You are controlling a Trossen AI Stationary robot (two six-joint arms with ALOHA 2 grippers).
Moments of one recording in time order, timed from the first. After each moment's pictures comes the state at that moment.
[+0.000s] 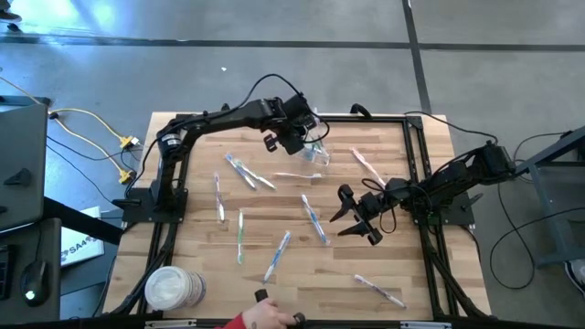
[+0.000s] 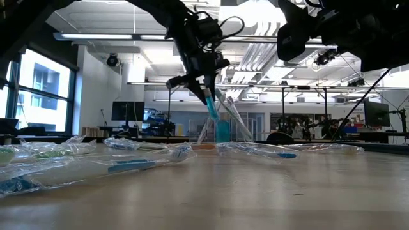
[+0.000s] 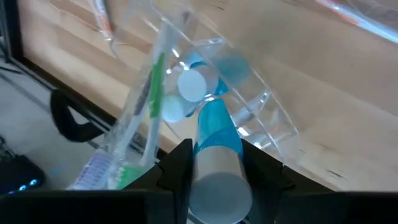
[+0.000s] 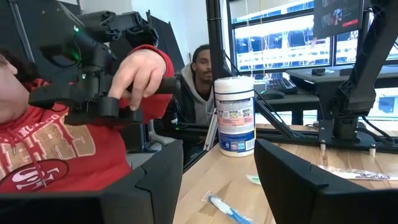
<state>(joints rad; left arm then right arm) 0.43 1.98 1.79 -0.80 -0.03 1.63 0.15 1.42 0.27 1.32 -0.37 0.15</state>
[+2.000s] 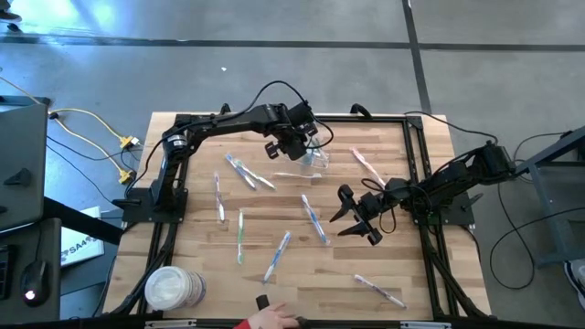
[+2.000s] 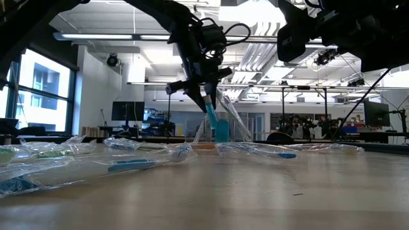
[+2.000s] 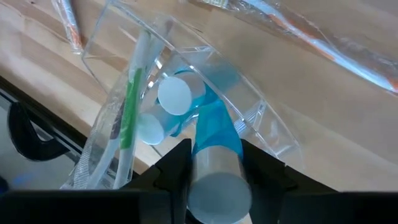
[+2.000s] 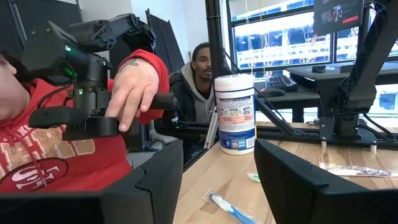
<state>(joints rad) 0.41 2.03 1.79 -0.83 -0.01 1.54 0.15 1.42 0.27 1.31 -0.37 0.16</state>
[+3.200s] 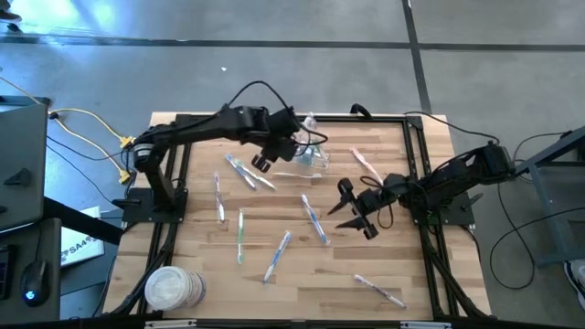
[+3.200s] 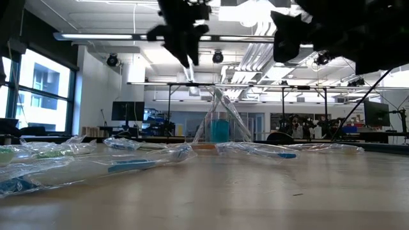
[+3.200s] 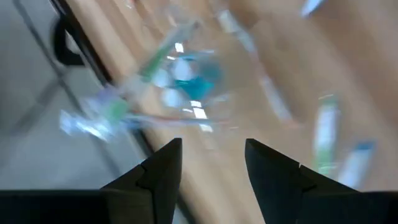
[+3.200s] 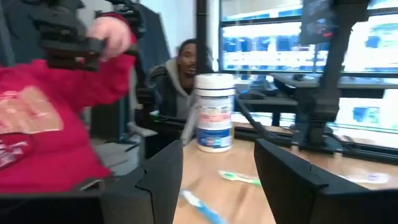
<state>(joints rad) 0.26 1.75 1.79 -1.09 -0.19 0.89 0.07 1.42 0.27 1.30 -0.39 0.05</state>
